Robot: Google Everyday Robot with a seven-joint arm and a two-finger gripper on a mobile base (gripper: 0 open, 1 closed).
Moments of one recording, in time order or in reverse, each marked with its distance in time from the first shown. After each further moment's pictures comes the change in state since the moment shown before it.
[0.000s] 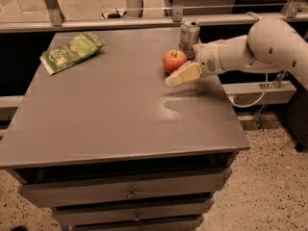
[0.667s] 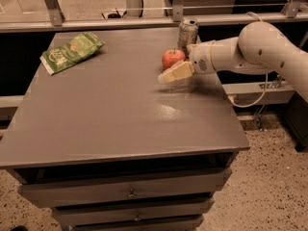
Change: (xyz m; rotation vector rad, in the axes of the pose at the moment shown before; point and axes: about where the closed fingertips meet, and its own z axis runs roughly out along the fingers) arm -0.007 -0.004 0.023 0.000 -0.042 0.037
